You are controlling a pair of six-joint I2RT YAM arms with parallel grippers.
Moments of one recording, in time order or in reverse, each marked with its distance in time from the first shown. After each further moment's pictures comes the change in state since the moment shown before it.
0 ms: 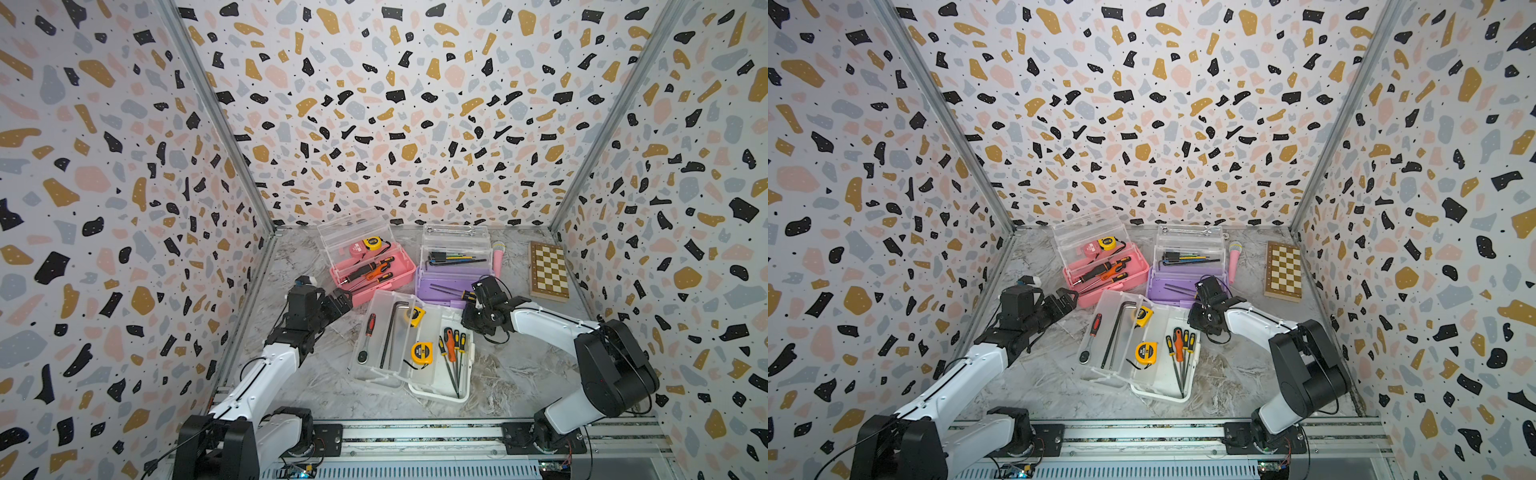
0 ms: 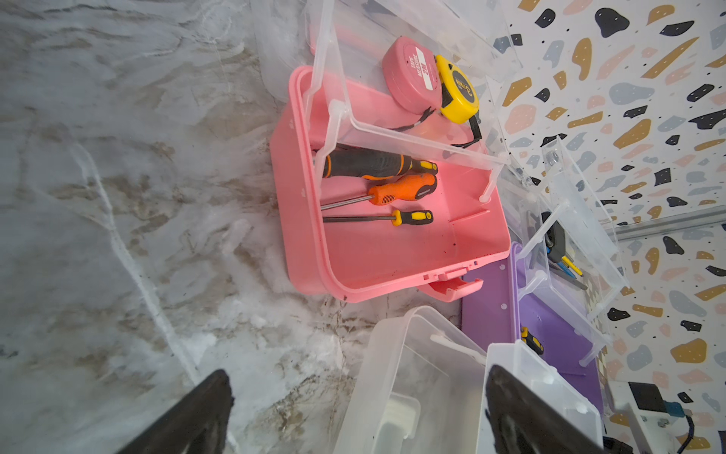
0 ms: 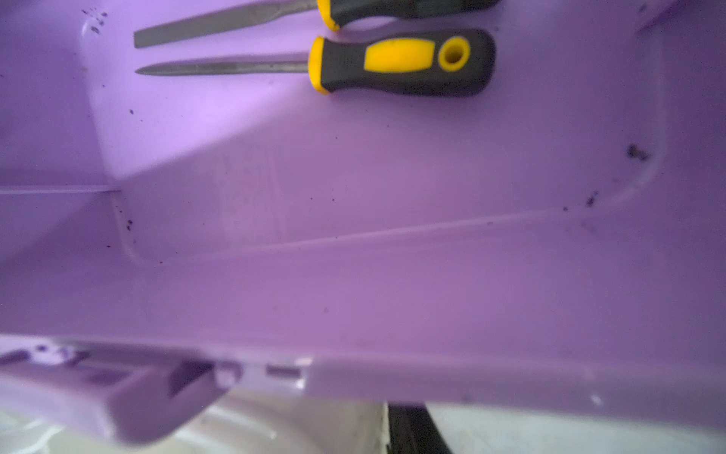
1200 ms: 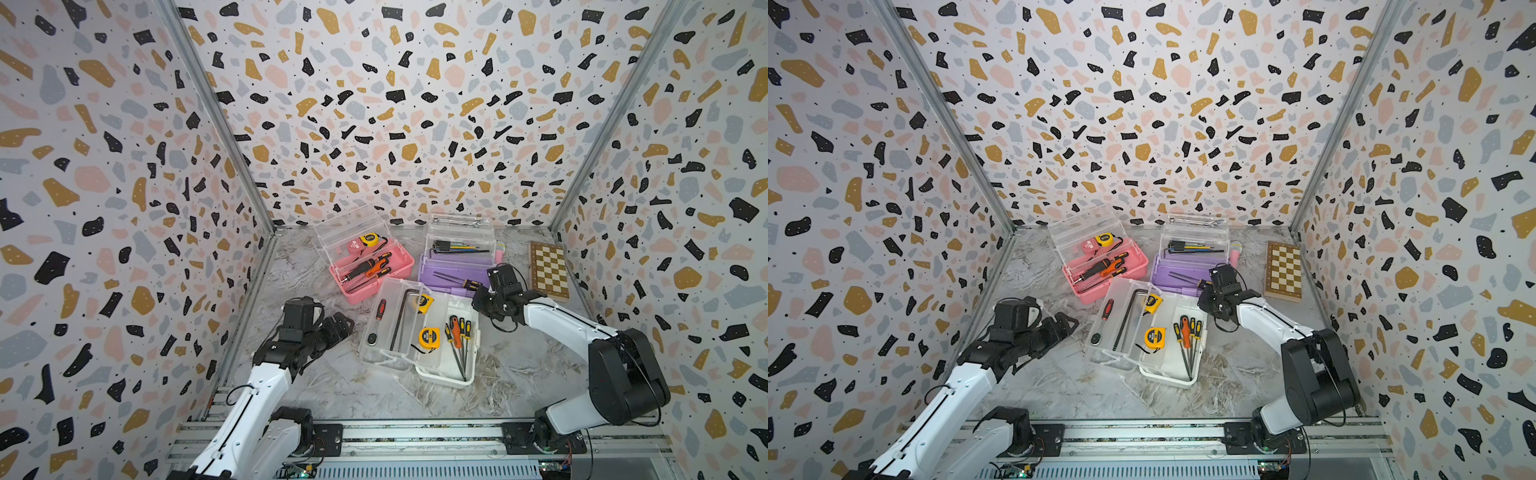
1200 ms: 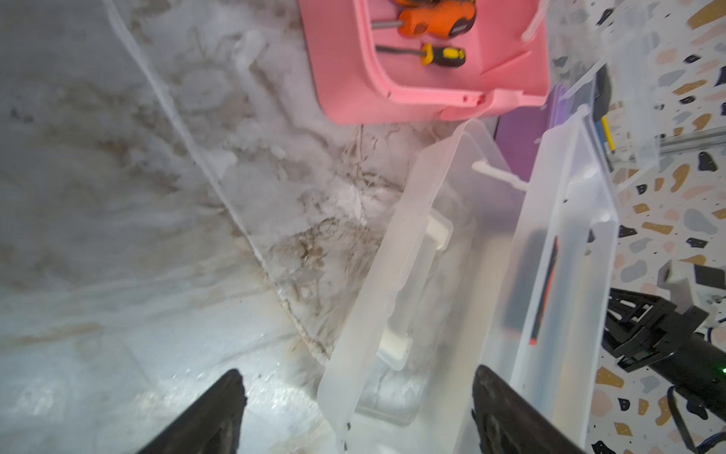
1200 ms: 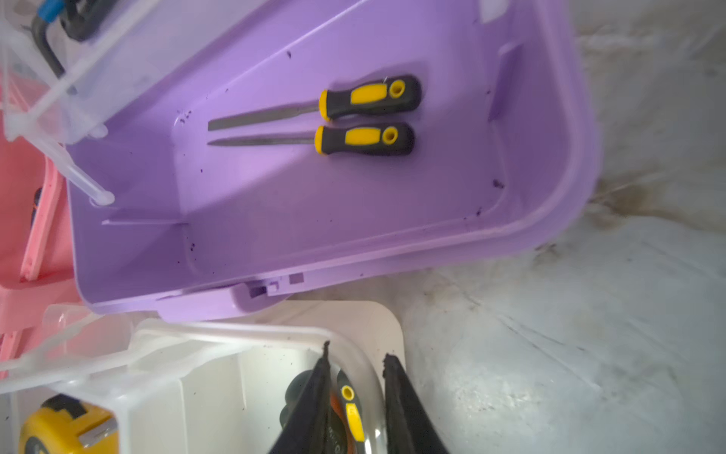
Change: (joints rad) left arm -0.021 -0.223 -0.011 -0.484 0.135 0.000; right arm -0.095 -0.061 0.040 0.036 0.023 0.008
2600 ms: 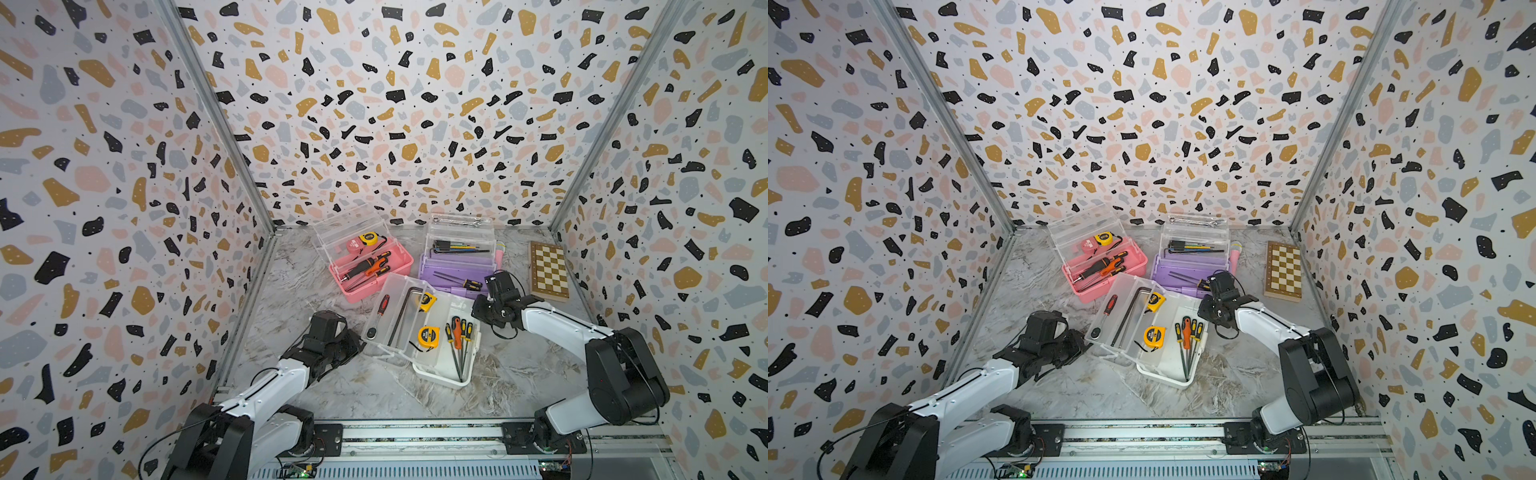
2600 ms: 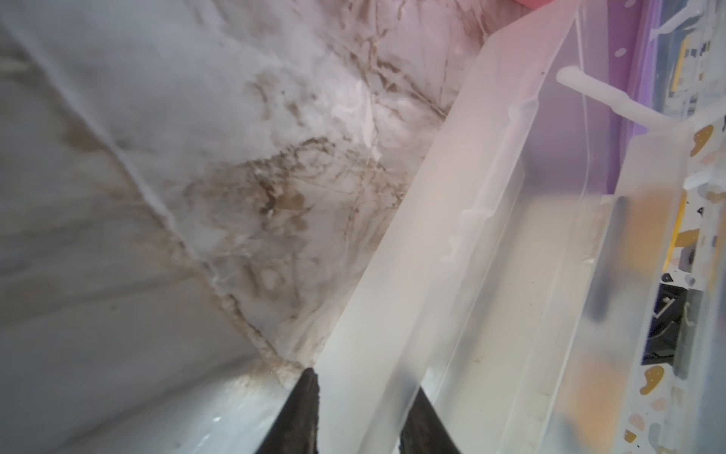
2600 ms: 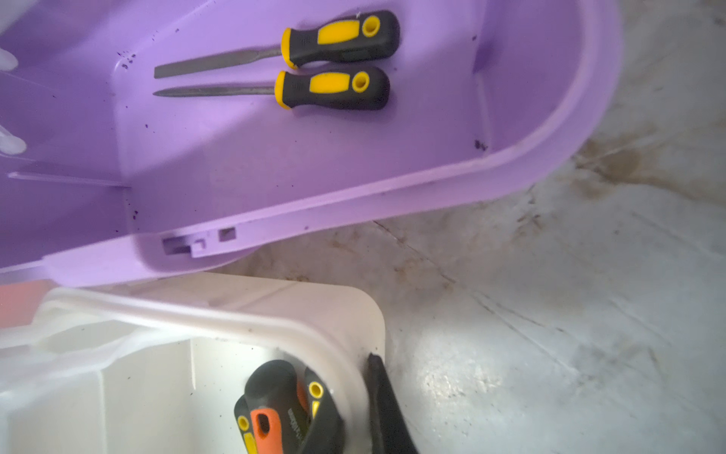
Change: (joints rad) left arm -0.164 0.226 -0.200 0.459 0.015 -0.173; right arm 0.008 -0.015 -0.062 0.004 0.018 -0.029
